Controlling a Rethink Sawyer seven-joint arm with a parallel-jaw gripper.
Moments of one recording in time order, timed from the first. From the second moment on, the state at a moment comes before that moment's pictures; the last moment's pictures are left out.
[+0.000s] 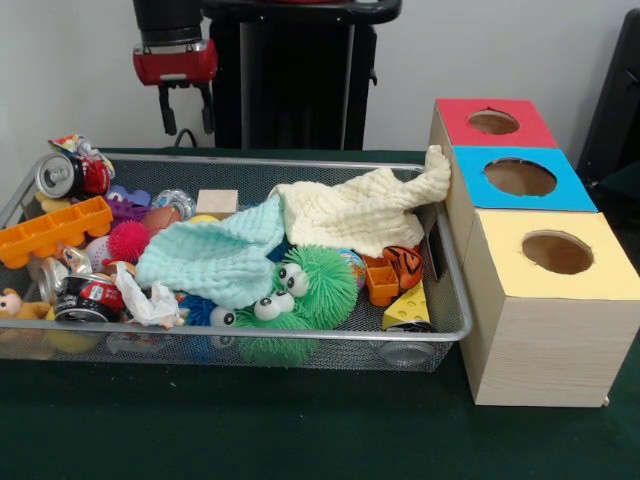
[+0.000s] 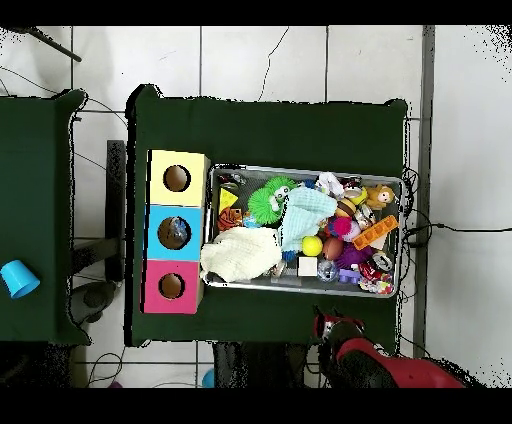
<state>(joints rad) -1.13 -0.70 0.33 2.21 -0.84 0.02 1.82</state>
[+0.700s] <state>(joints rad) -1.03 -0.67 0.31 2.12 -0.85 0.02 1.82</state>
